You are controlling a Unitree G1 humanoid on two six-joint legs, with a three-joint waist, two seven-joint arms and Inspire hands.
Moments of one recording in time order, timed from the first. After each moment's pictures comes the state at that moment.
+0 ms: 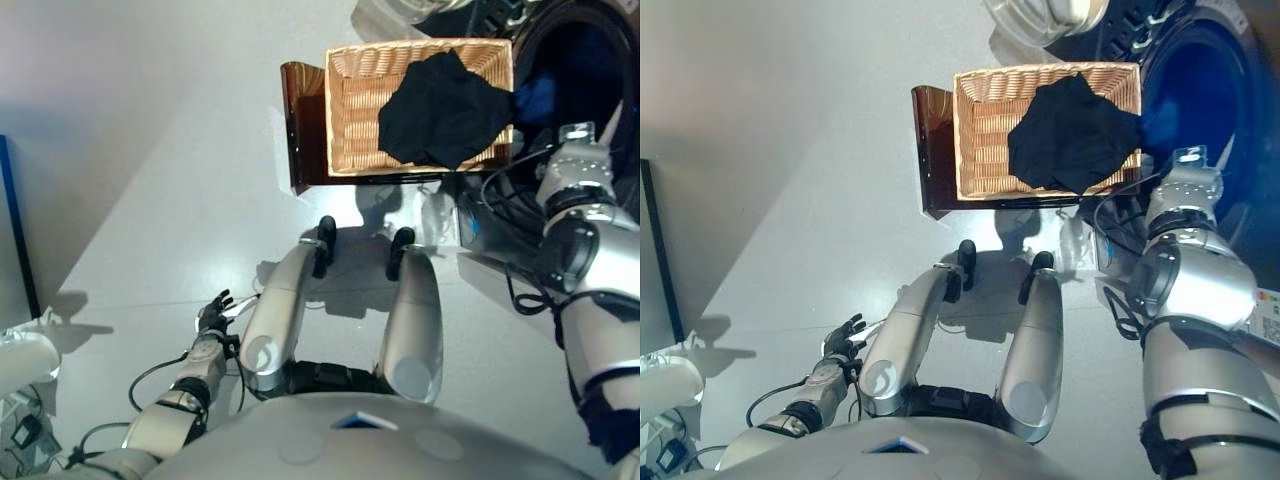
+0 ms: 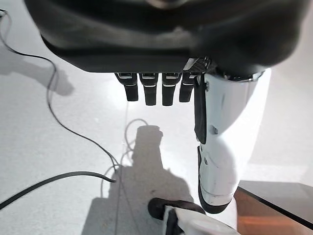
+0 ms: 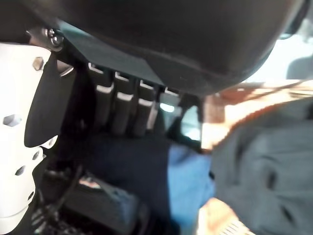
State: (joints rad) left arm -0.07 0.17 -0.21 1.15 -0.47 -0.15 0.18; right arm -1.04 -0.53 -0.34 1.40 1.31 -0.28 -0.44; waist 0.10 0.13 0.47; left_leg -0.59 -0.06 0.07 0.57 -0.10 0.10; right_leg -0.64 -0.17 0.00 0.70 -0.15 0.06
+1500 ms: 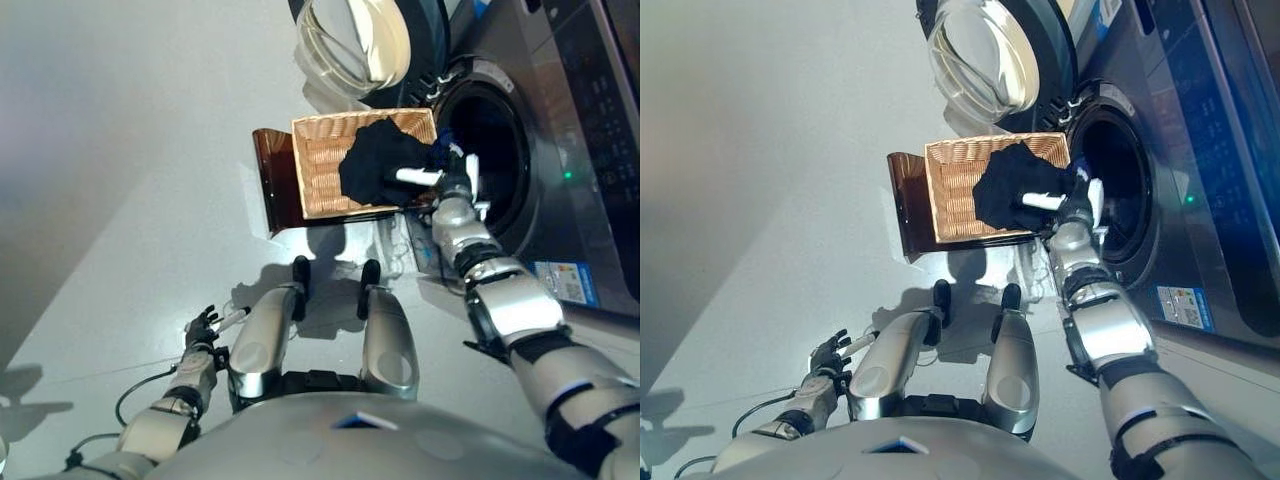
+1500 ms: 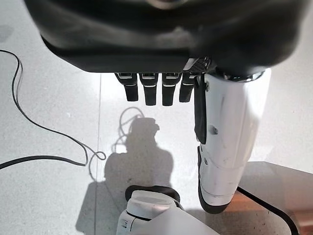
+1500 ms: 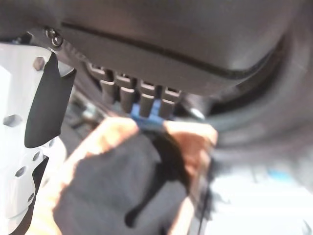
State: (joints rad) left arm -0.04 0.19 -0.17 1.22 -0.44 -0.15 0.20; right arm -0.69 -0.28 0.23 1.28 0.27 -0.04 -0.34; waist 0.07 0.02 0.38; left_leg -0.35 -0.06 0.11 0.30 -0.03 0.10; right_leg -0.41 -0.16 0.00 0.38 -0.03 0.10
